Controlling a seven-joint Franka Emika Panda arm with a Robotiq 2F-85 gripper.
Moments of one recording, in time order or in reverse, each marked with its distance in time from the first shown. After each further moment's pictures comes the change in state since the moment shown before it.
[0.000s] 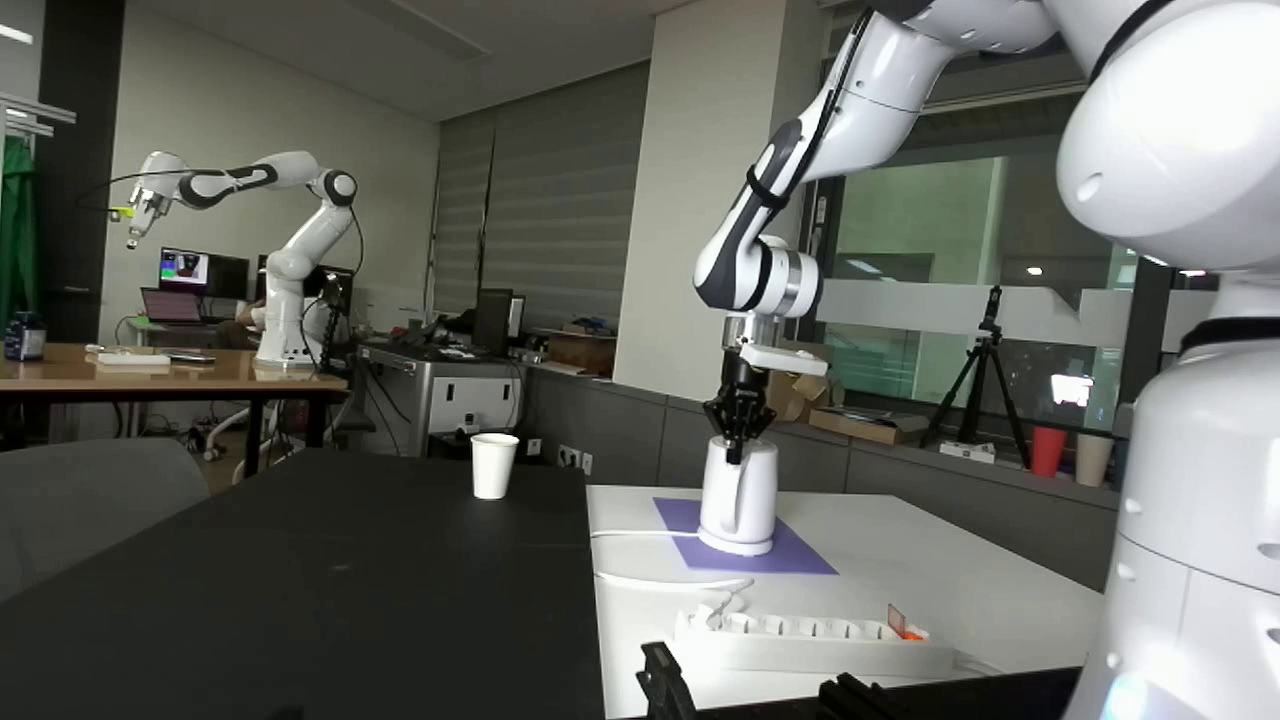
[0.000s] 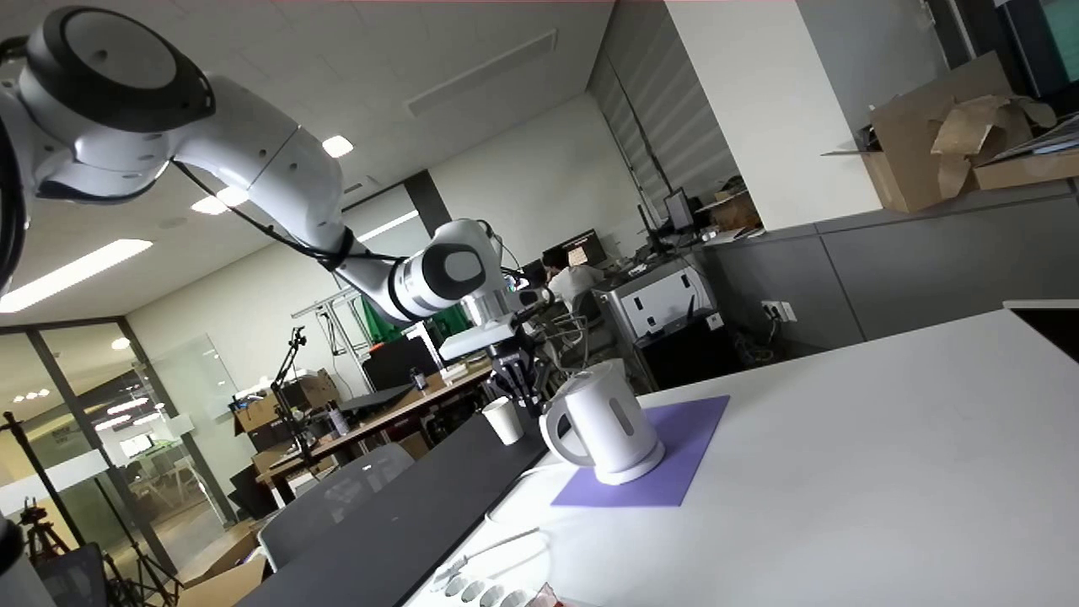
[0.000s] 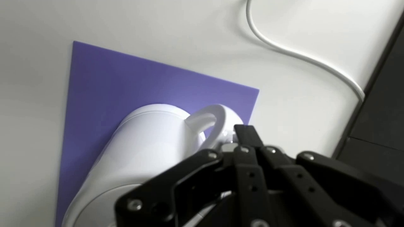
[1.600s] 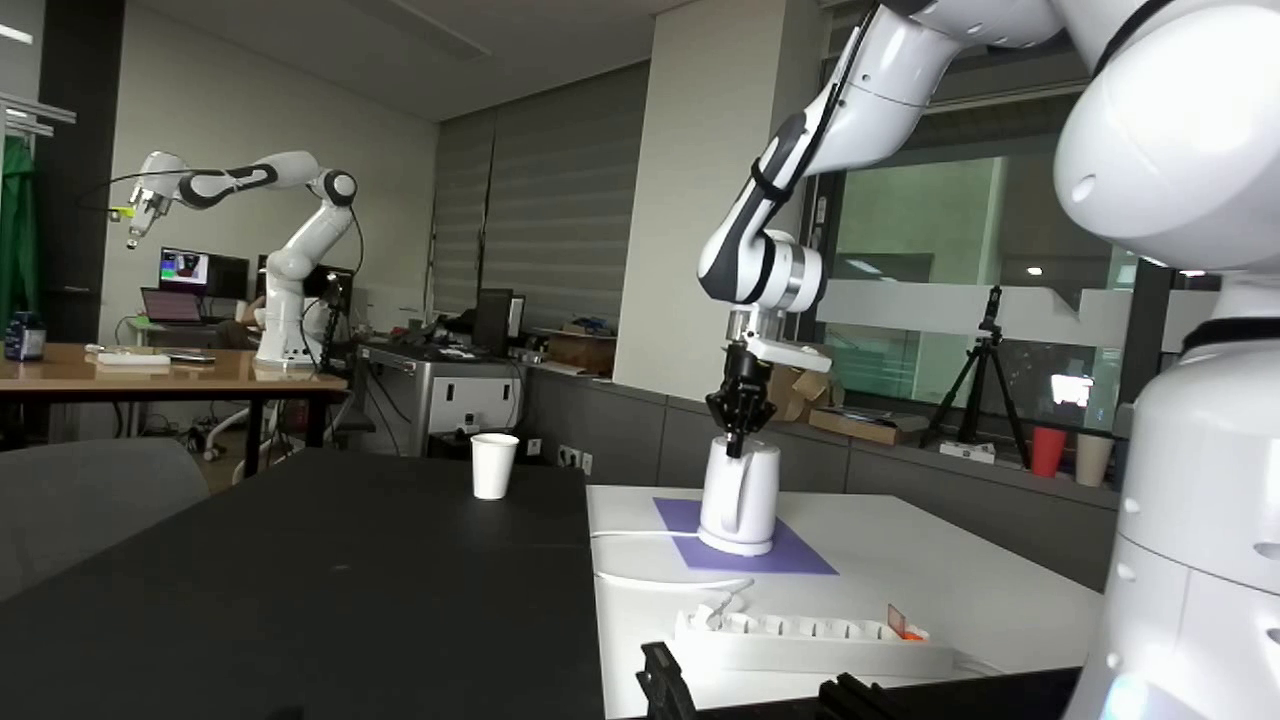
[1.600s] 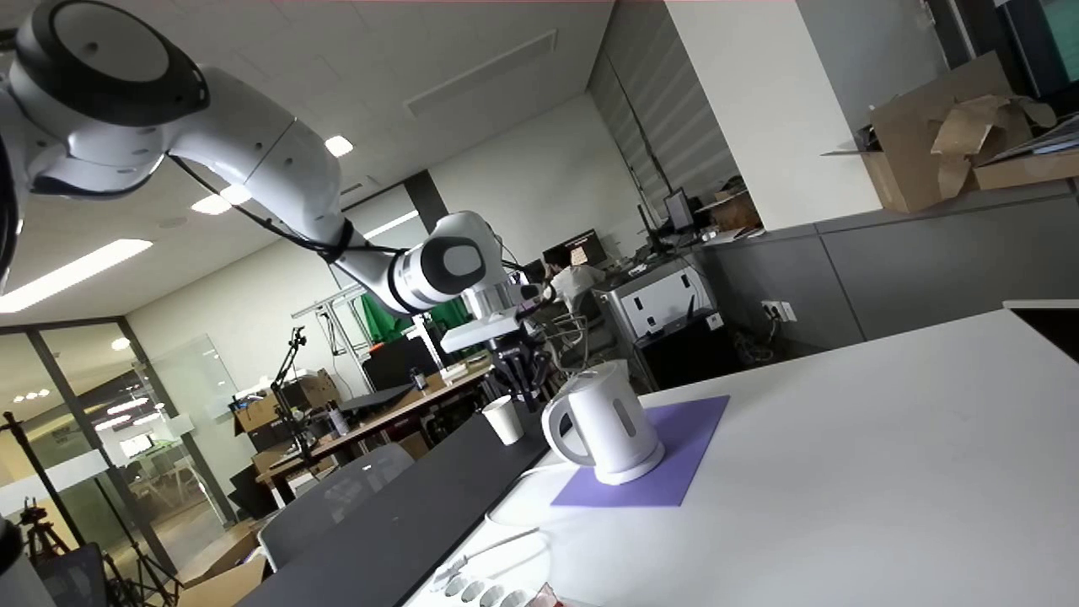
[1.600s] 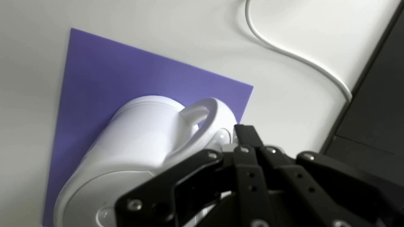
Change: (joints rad) arm -0.021 -0.017 0.011 0.000 0.040 -0.011 -0.095
